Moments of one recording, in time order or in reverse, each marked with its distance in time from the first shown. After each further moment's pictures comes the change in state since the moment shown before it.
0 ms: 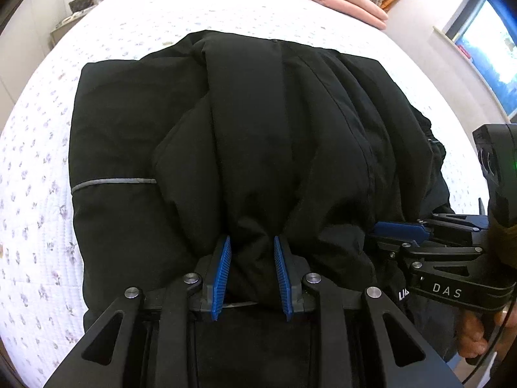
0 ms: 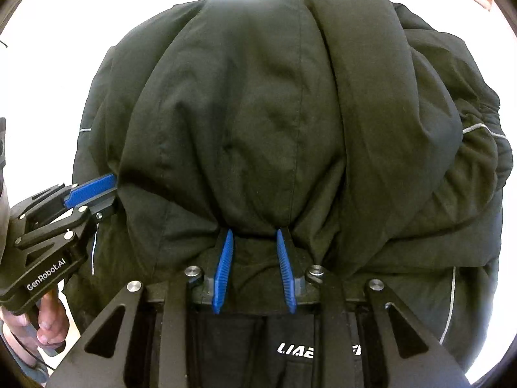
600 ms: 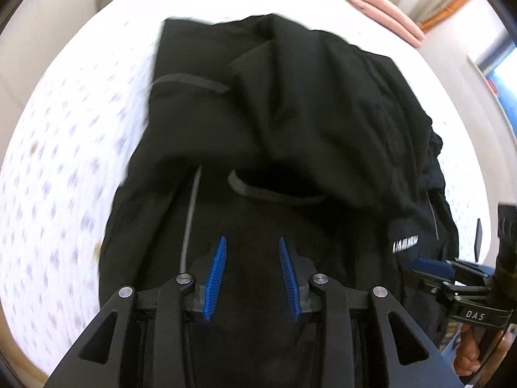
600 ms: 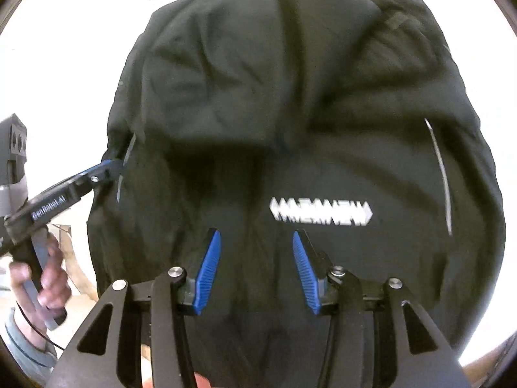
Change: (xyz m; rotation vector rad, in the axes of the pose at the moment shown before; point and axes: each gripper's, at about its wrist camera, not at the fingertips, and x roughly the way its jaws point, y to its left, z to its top) left arm -0.054 0.009 -0.079 -0.223 0.048 0.057; right arm -0.040 -0.034 -0.143 0.088 0.062 0.120
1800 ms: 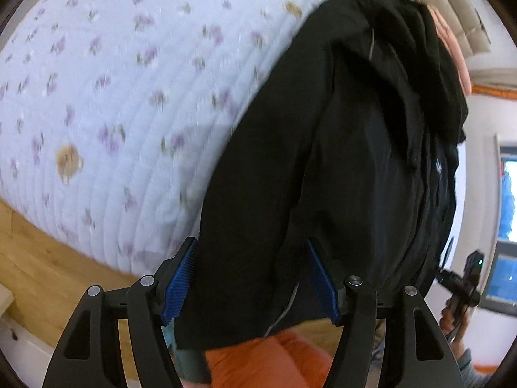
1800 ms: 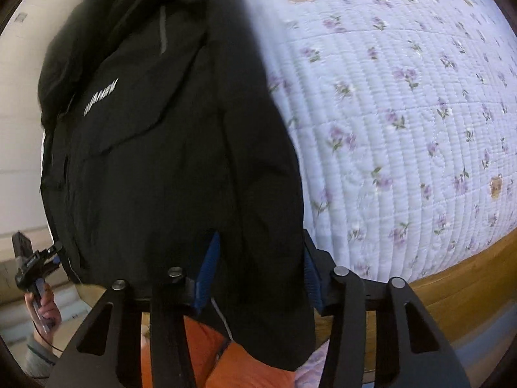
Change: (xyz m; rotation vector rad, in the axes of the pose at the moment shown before) left arm -0.032 0.155 -0.222 -0.411 0.236 -0.135; right arm -0.049 -0.183 -0.135 0.225 0.135 -0.047
